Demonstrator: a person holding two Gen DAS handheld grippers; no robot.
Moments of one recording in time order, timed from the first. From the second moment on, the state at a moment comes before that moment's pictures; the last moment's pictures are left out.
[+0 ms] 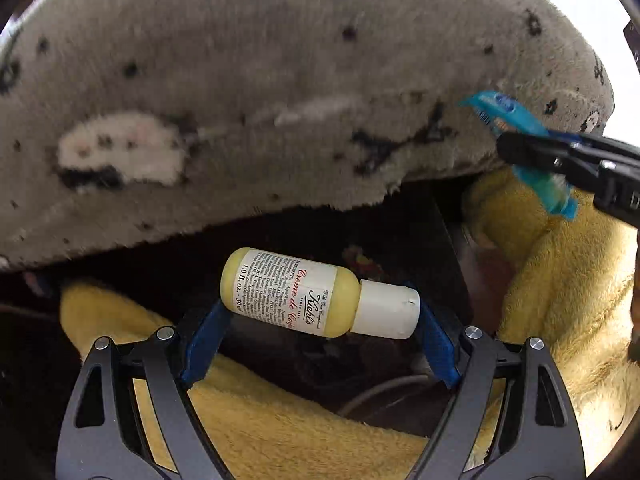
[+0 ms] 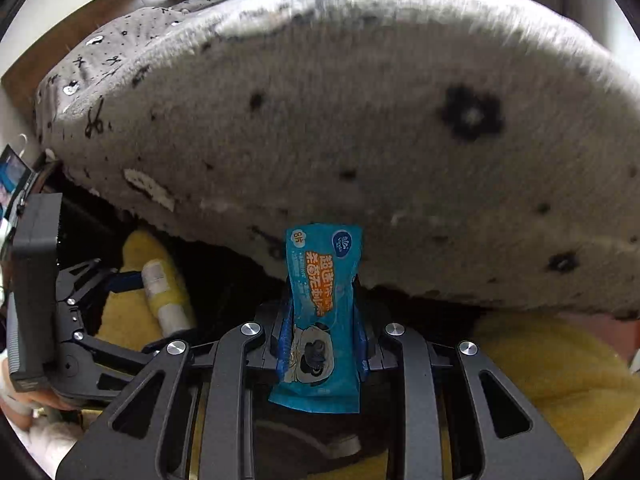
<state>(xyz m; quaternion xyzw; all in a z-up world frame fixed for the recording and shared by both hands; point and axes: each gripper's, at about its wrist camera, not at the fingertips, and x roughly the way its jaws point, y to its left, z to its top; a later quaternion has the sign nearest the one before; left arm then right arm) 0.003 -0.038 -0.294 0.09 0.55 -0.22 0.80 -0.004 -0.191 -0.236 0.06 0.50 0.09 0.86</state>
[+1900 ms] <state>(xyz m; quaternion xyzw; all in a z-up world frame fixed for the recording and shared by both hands) 0.023 0.007 -0.054 0.04 0.27 -0.16 0.95 -0.021 -0.246 -0.021 0.02 0.23 -0.06 0.97</state>
